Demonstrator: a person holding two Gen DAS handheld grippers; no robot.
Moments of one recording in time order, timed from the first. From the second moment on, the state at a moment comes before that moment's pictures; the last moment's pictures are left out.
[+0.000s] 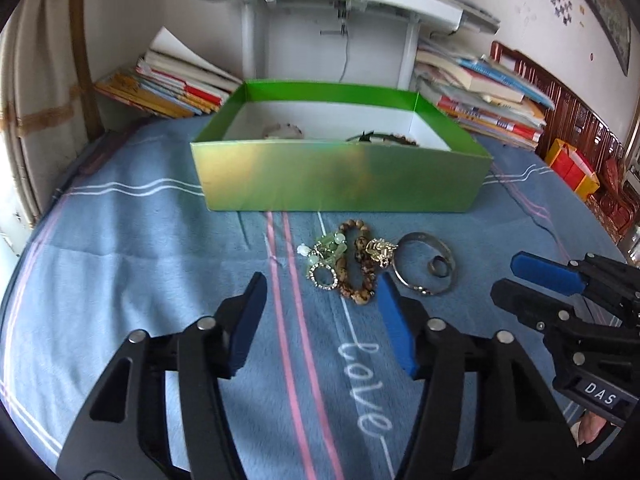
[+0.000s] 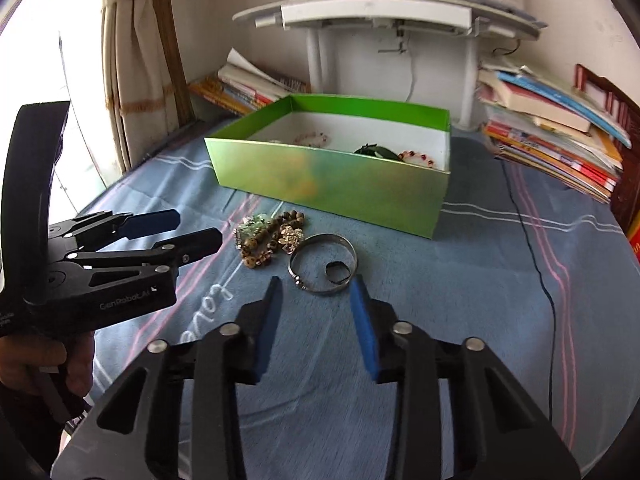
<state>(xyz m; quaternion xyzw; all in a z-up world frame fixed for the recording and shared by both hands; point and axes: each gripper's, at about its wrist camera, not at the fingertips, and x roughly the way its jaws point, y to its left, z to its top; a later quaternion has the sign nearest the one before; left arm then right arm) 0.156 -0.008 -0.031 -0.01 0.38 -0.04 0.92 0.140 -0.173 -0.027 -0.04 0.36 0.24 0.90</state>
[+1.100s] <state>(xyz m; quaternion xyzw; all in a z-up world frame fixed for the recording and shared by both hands) 0.183 0.002 -0.049 -0.04 0.41 -0.06 0.91 0.201 -0.157 -0.055 -0.06 0.42 0.28 0.86</state>
